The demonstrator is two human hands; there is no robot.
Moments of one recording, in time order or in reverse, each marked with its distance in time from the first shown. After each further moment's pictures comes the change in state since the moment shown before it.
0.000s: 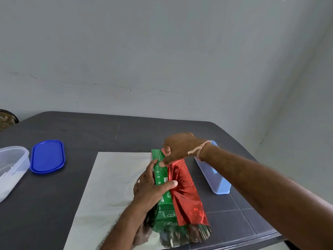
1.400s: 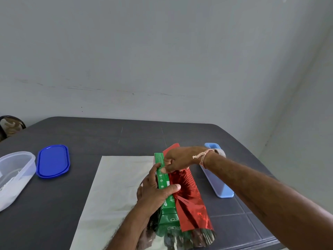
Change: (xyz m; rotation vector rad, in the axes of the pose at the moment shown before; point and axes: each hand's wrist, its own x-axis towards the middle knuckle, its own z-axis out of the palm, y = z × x) left_hand -0.007 0.008 -0.002 0.002 -0.002 -0.001; right_hand 0.017 0.008 0.029 0.175 -0.182 -0.138
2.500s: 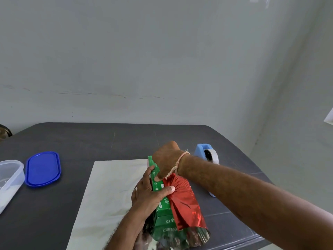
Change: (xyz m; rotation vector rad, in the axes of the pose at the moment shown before) left_hand -0.003 0.002 0.000 -0.023 -0.002 0.007; right_hand -0.009 -0.054 -0.005 -0.660 0.161 0.148
